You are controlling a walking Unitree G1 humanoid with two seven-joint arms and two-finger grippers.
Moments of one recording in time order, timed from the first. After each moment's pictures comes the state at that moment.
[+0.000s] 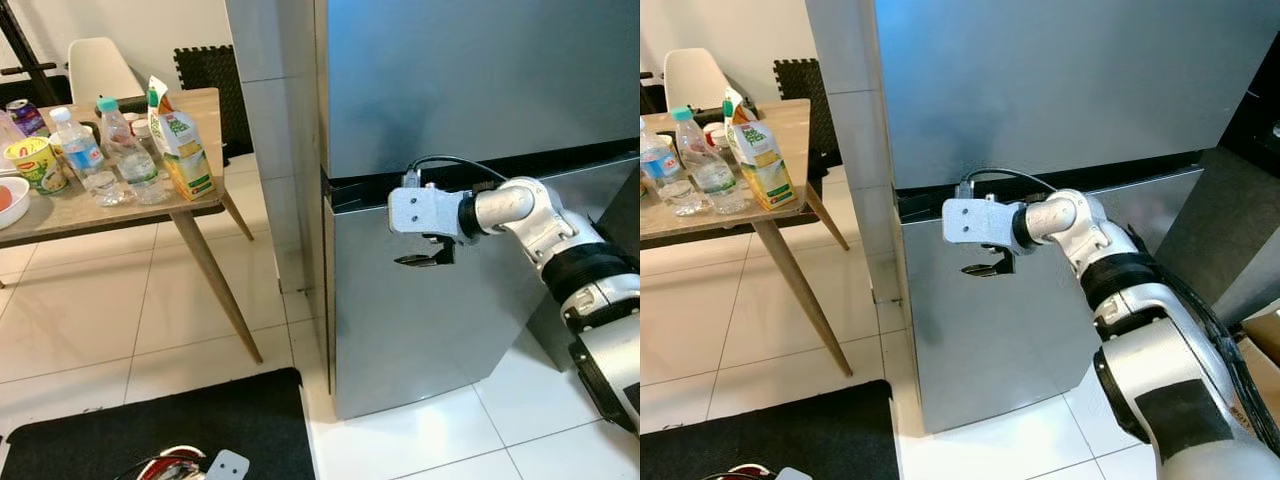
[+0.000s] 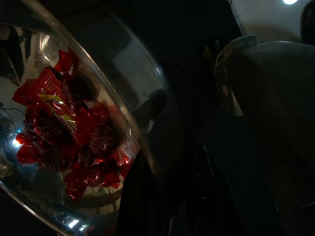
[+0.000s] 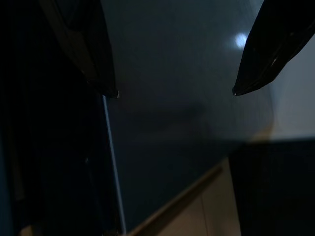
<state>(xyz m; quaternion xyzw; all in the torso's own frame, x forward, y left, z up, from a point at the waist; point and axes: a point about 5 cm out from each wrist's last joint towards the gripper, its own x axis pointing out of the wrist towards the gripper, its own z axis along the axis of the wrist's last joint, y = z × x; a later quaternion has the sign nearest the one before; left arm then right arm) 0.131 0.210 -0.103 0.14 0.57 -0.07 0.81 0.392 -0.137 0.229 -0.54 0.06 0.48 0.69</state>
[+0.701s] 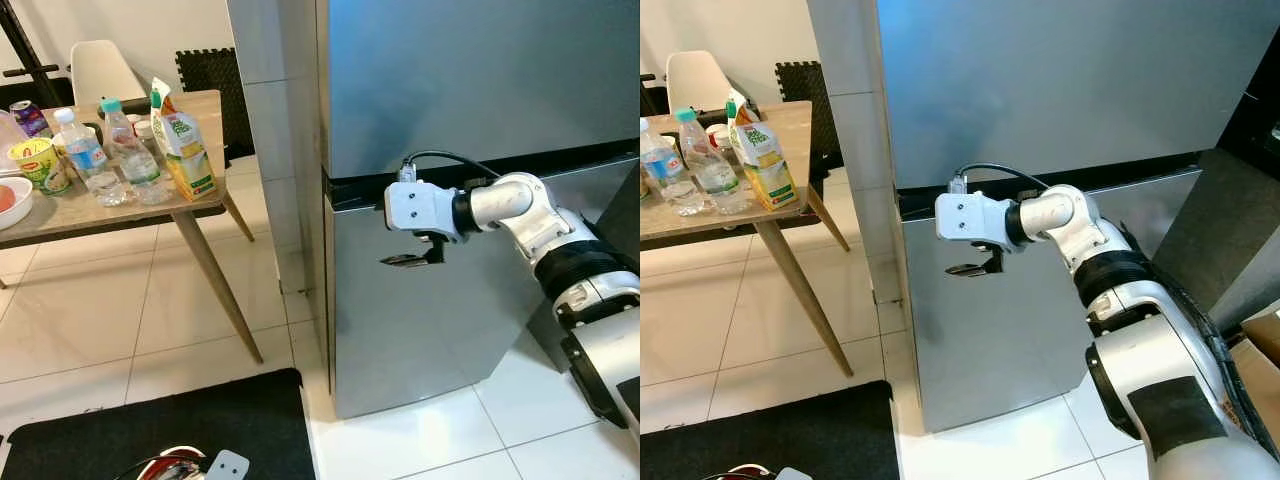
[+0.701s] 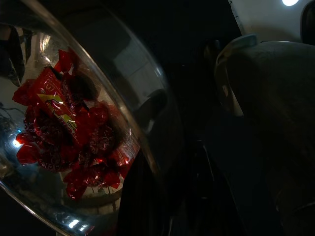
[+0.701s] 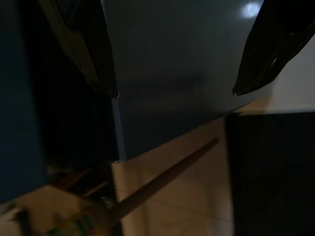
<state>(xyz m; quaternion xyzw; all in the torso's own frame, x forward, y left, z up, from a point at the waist) 0.131 0.210 -0.103 0.14 0.57 -0.07 0.81 0.387 -0.118 0.241 -0.48 -0.01 0.53 0.69</state>
